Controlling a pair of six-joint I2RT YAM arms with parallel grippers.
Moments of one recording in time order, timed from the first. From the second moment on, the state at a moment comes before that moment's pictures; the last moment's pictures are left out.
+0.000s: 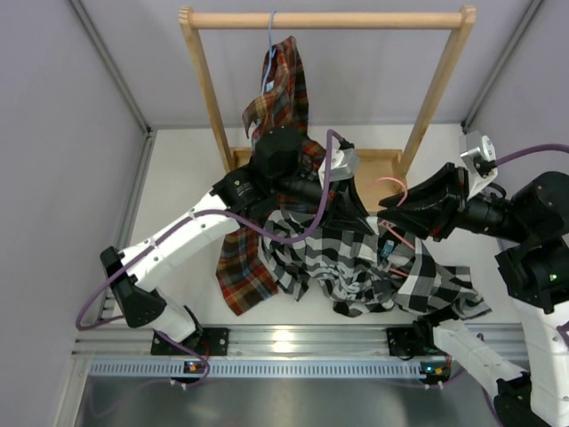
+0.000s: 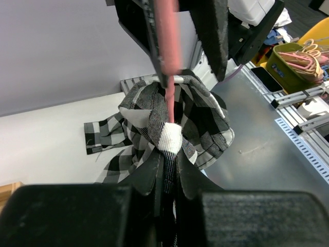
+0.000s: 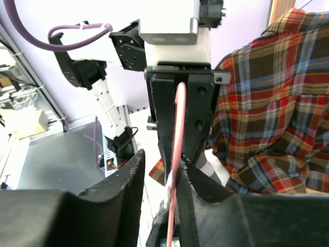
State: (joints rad) left arm -0.93 1.52 1.67 -0.23 1.05 -0.03; right arm 0.29 0.79 1.44 -0.52 -0.99 0.26
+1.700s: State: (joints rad) left arm -0.95 1.10 0.91 0.17 0.30 -0.05; right arm 0.44 0.74 1.95 -1.17 -0.12 0.12
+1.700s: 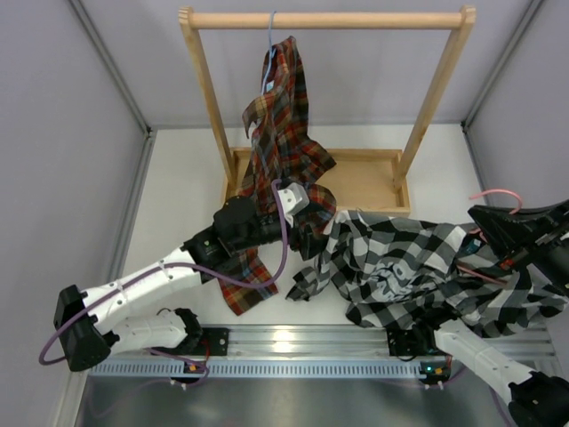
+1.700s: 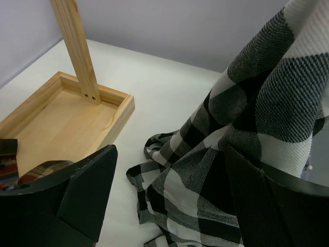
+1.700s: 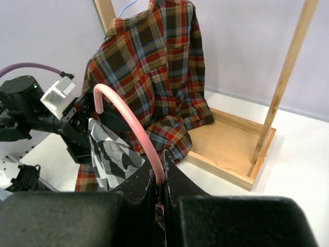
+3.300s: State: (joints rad) left arm -0.83 1.69 1.67 -0.20 0.03 -0.24; right arm 0.65 0.60 1.75 -1.04 0.34 0.12
